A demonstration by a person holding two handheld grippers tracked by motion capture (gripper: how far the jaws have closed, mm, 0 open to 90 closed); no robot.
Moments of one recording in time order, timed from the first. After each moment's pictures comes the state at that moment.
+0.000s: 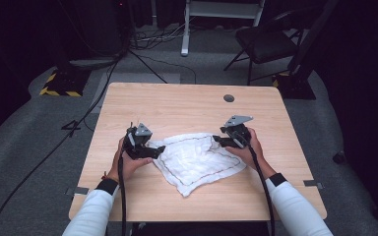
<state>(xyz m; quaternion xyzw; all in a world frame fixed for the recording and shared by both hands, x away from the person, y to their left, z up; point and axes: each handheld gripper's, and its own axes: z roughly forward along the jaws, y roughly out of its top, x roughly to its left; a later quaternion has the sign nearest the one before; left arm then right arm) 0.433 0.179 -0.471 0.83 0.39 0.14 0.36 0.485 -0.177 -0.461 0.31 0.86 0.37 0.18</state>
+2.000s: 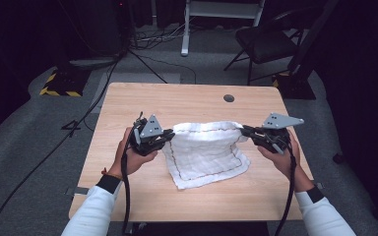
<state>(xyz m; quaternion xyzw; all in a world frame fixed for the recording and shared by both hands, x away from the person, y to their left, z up) 0.381 0.142 -0.366 0.85 0.22 0.21 0.43 0.399 -0.247 -0.354 0.26 0.83 0.45 0.23</state>
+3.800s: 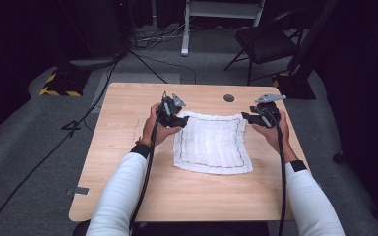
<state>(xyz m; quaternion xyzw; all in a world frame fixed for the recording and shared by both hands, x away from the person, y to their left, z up) 0.513 0.085 -0.425 0.85 0.34 0.23 0.33 0.522 -0.265 -0.410 0.39 0.81 0.36 0.24</state>
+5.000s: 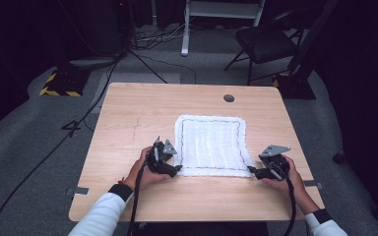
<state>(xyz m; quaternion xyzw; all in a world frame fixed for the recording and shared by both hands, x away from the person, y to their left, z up) 0.396 0.110 -0.491 0.90 0.28 0.12 0.31 0.391 -0.292 -0.485 0.36 0.87 0.28 0.19</state>
